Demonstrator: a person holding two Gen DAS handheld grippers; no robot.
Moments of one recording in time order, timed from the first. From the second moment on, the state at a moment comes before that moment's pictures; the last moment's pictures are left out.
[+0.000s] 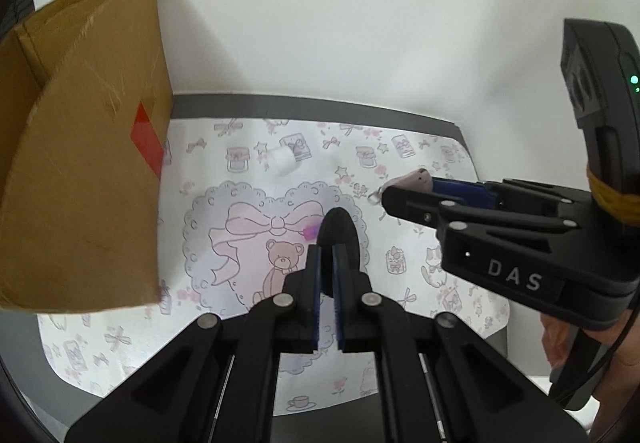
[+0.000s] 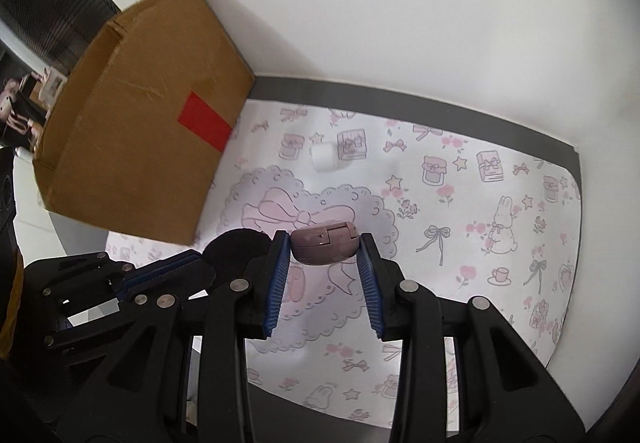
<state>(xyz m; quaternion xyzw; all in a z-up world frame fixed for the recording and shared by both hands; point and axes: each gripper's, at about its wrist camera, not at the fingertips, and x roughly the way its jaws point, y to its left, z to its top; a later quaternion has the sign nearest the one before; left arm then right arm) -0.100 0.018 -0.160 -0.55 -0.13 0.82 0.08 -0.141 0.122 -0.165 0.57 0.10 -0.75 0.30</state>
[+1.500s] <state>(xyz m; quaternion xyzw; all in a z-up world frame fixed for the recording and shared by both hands) -0.076 -0.057 -0.063 -0.44 -0.09 0.88 0.15 -0.079 0.080 -0.047 0.48 0.06 -0.84 0.24</state>
